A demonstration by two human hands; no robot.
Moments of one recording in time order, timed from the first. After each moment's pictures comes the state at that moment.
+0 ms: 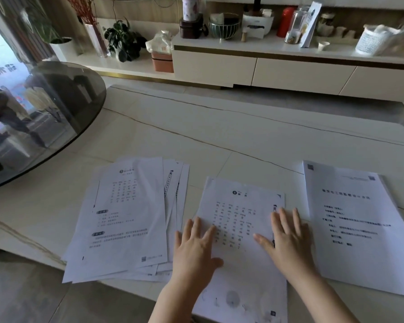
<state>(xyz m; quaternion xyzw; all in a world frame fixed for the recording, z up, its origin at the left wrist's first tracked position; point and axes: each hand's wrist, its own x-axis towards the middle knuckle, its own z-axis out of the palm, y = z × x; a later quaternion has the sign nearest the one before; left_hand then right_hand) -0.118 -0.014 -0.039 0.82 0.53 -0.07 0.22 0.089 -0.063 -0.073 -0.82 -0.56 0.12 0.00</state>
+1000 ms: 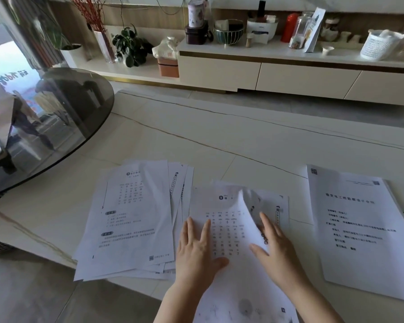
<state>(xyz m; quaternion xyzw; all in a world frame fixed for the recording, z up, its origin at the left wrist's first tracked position) -0.121 -0.019 -0.043 0.76 0.59 -0.01 0.26 0.056 -0.071 -0.048 -0.76 -0.53 0.27 0.25</state>
